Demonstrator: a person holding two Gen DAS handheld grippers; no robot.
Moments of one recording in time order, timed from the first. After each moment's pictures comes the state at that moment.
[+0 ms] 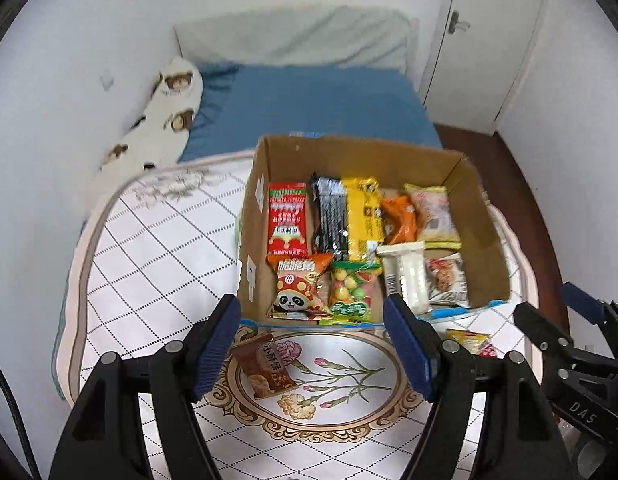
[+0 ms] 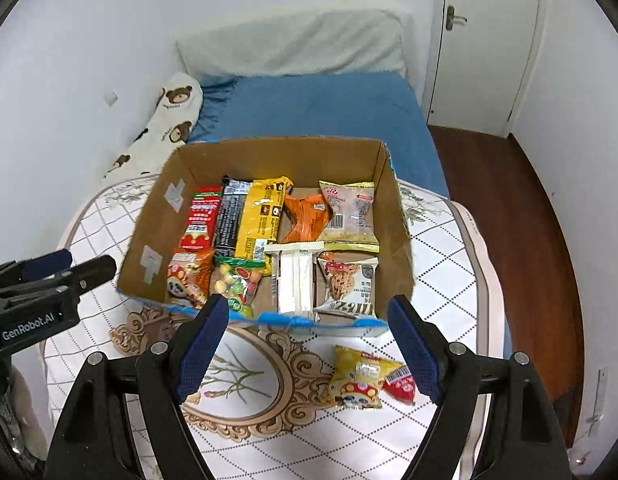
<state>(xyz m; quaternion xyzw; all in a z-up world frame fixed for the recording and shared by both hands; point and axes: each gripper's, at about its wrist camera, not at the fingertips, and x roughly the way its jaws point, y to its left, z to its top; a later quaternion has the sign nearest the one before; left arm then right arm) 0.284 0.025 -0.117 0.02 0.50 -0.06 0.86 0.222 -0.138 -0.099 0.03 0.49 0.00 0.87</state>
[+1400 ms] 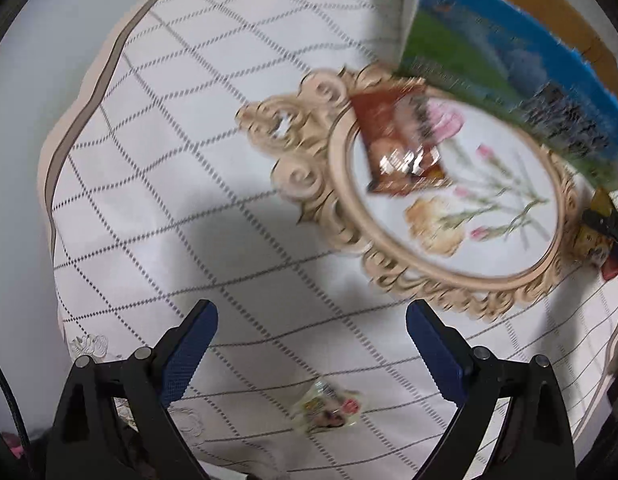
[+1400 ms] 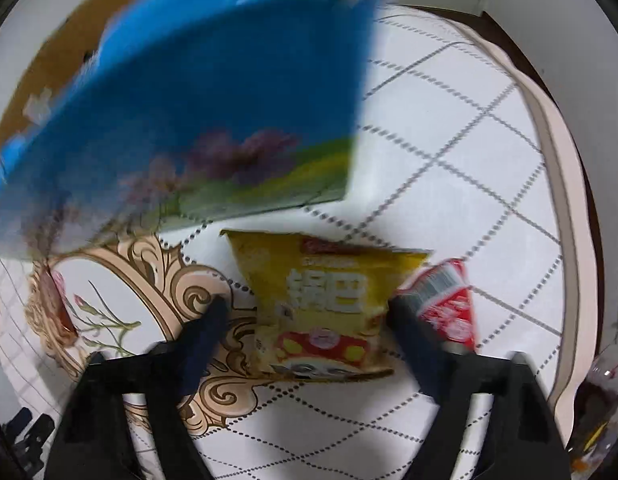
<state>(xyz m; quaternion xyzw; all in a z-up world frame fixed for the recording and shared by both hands) 0.177 0.117 -0.317 -0.01 0.68 0.08 0.73 0.225 -0.191 -0.338 0.10 0.65 -0.06 0.75</state>
